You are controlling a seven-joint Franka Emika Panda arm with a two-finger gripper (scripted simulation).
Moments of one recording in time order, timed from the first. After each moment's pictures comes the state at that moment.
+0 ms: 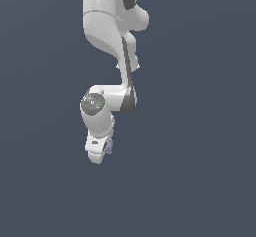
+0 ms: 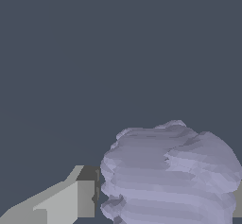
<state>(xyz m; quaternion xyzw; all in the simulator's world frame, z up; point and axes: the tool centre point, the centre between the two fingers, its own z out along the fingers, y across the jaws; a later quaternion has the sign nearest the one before) 0.059 -0.100 0.042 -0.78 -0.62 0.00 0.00</state>
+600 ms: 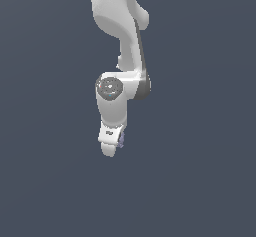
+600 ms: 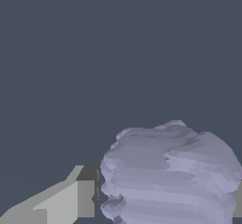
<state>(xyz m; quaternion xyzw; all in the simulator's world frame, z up) 0.048 -0.047 0.091 -0.78 -0.62 0.00 0.00</state>
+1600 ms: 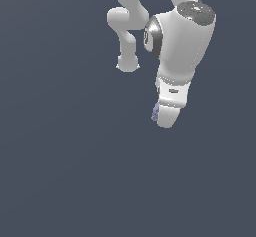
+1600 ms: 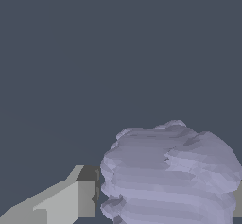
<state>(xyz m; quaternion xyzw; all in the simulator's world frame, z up) 0.021 0.121 0.247 -0.78 -0.62 0.00 0.00</state>
